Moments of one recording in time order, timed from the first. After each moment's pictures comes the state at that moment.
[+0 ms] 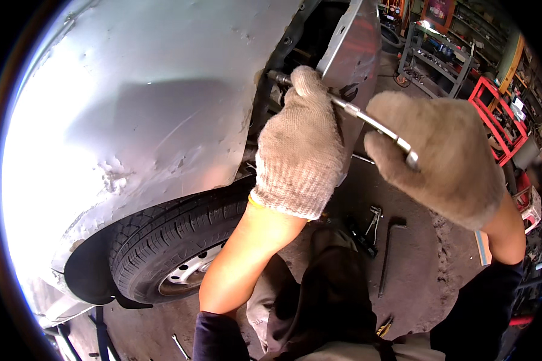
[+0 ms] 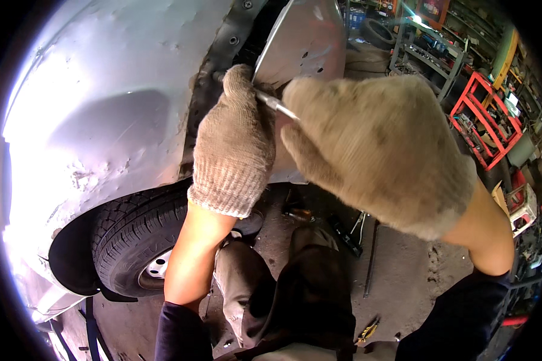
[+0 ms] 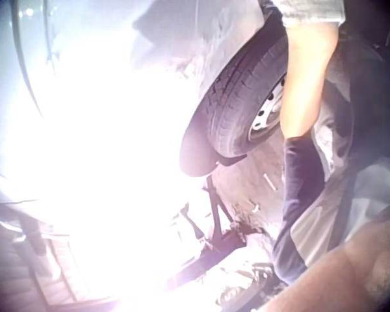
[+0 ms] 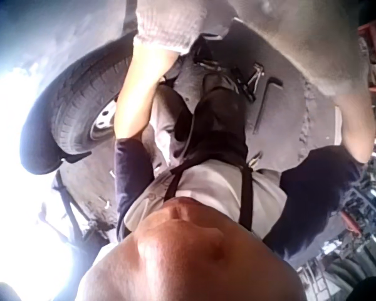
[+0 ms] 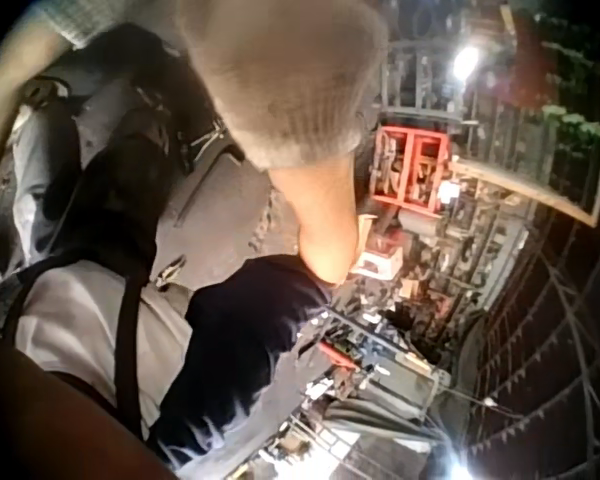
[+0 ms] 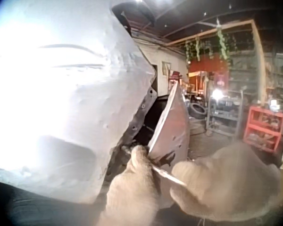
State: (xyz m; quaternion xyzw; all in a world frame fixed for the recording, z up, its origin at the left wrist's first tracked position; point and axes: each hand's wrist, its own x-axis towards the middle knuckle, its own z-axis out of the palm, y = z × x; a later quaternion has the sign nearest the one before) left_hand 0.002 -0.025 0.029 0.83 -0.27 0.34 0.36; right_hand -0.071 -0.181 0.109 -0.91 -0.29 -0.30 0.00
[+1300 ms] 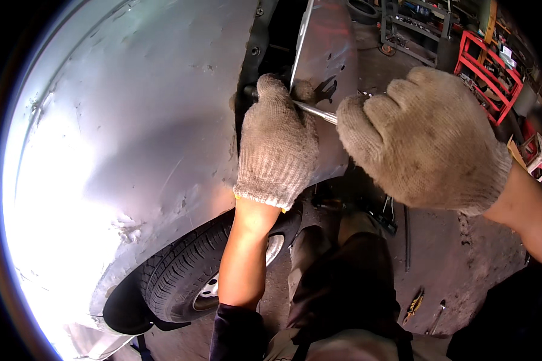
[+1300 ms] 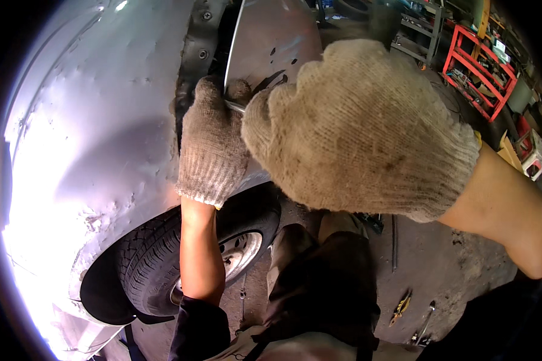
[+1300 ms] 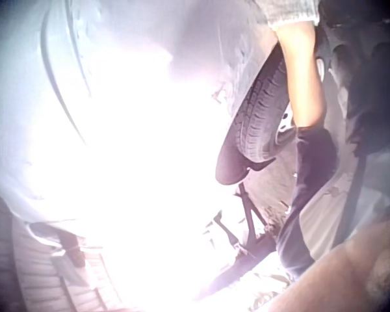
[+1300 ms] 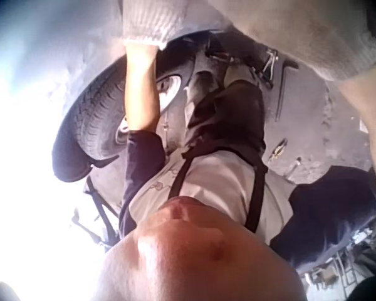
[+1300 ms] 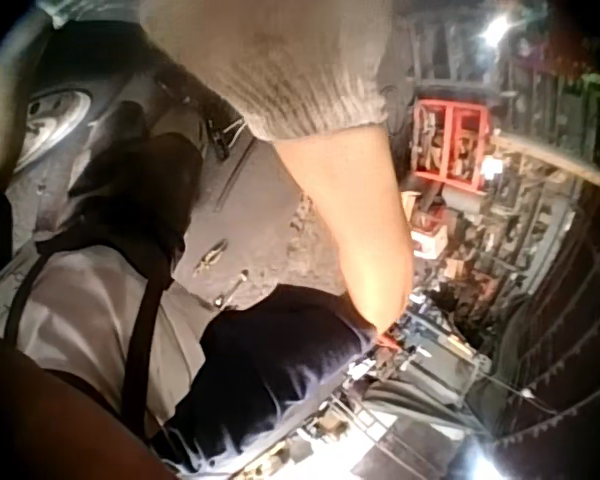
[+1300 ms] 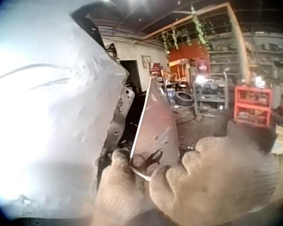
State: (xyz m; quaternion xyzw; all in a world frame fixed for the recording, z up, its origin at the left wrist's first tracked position) left_hand 0.022 -0.014 0.050 0.85 -0.27 0.23 0.39; right_hand -0.071 -0.181 0.093 -0.92 -0.20 -0.19 0.27
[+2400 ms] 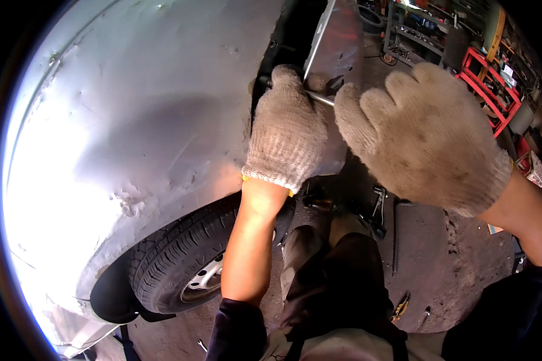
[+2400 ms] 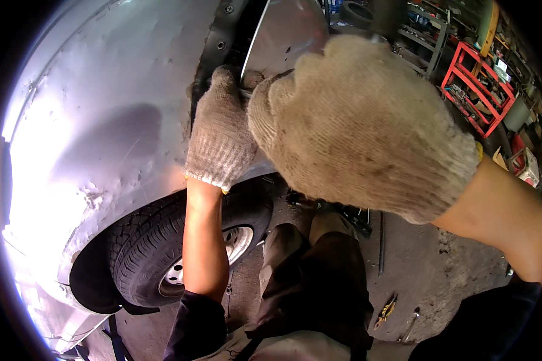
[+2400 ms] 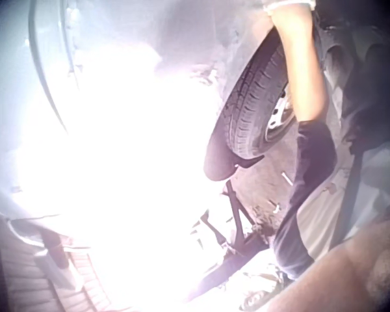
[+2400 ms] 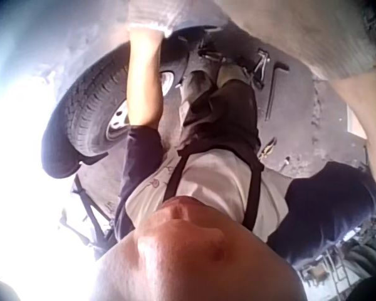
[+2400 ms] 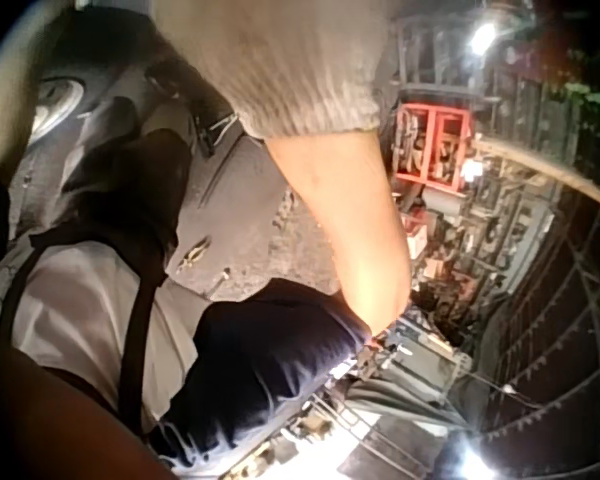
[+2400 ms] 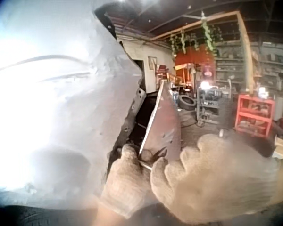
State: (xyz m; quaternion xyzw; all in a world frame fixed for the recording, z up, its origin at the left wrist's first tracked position) left_hand 0.030 -0.011 0.041 0.81 -0.29 0.24 0.45; right_hand -0.080 -0.167 0.125 -0.80 -0.33 -0.27 -0.43
